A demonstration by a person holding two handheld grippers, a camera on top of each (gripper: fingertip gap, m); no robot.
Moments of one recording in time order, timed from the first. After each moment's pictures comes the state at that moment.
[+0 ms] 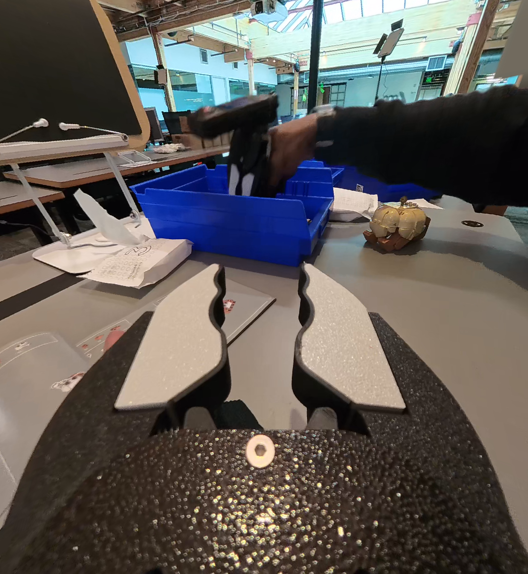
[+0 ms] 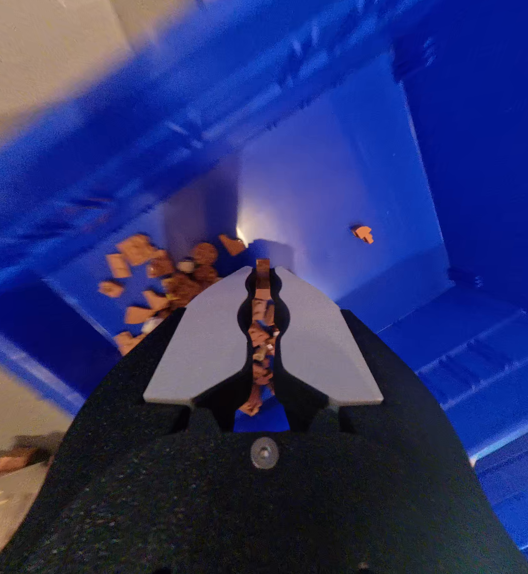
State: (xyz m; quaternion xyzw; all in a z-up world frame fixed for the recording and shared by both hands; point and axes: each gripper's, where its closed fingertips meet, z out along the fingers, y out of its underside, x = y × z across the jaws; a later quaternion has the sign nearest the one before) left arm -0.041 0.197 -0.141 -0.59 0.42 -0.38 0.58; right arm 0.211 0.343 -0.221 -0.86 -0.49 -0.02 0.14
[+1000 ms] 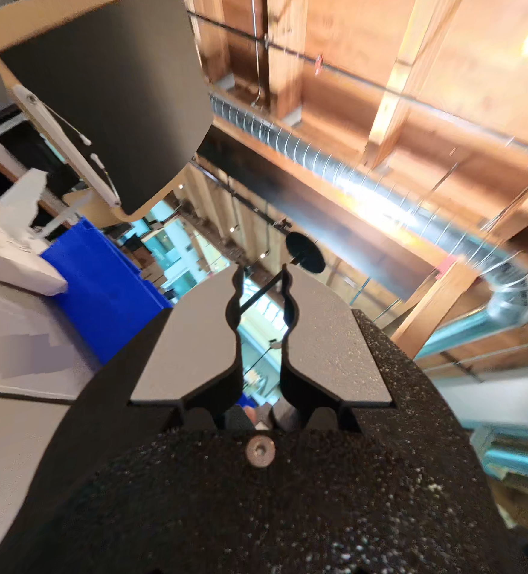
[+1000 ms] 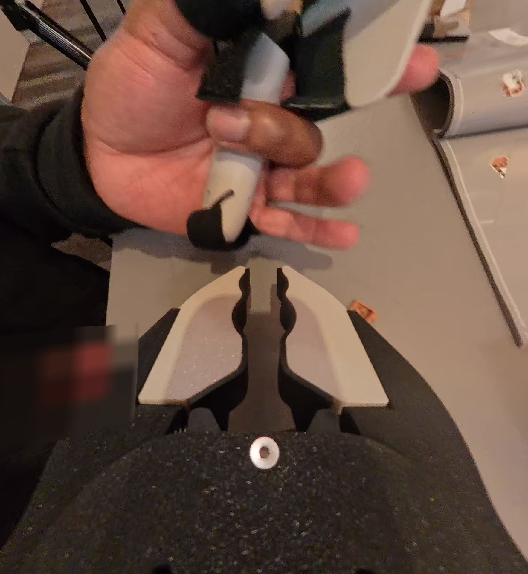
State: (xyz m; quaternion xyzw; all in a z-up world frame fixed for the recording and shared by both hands) left arm -0.059 0.176 -0.074 -0.45 -0.06 -0.73 0.52; right arm -0.030 0.081 -0.204 -0.73 -0.51 0.31 0.33
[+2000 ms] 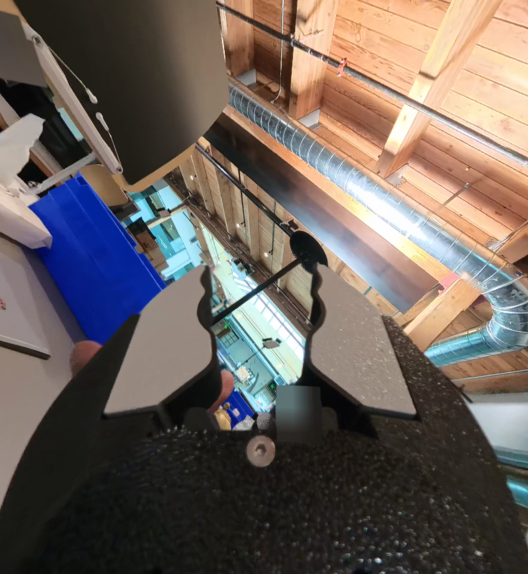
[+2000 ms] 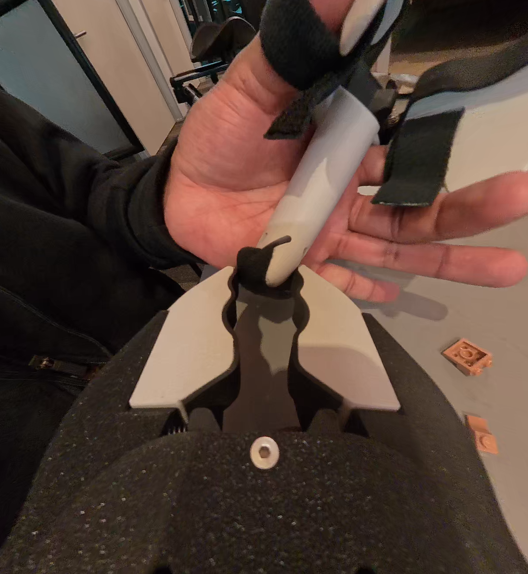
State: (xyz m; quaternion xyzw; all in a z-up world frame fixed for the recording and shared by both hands) left arm -0.030 0.156 -0.082 -0.47 -0.09 -0.73 0.48; right arm -0.042 0.027 -0.193 -0.64 -0.52 0.46 0.32
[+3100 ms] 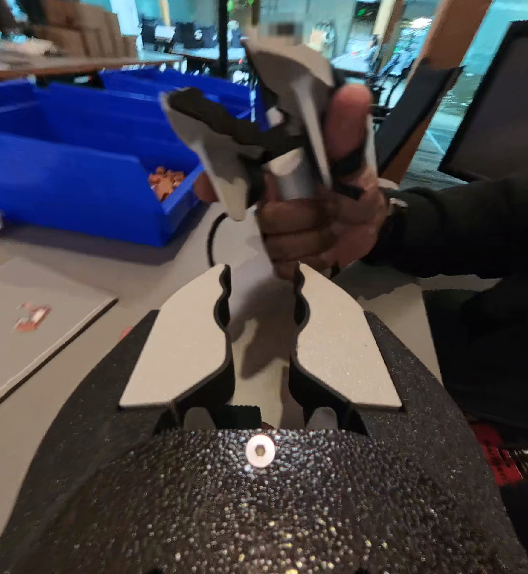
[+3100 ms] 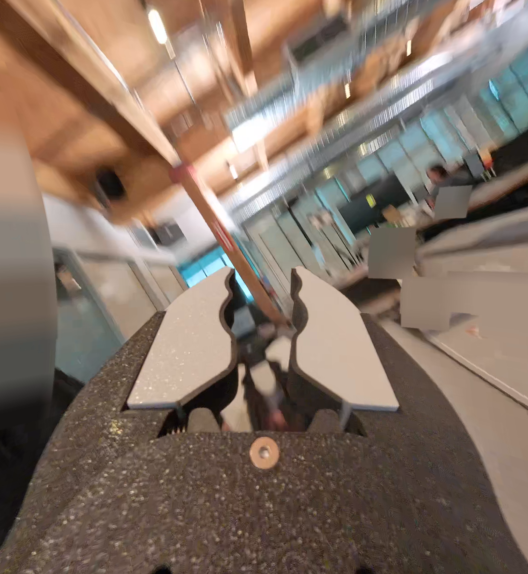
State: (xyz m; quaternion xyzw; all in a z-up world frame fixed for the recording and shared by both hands) left arm 0.043 0.091 -0.165 -0.61 0.49 -0.44 0.44; right arm 0.044 0.126 -0.074 -0.50 -0.14 0.68 0.52
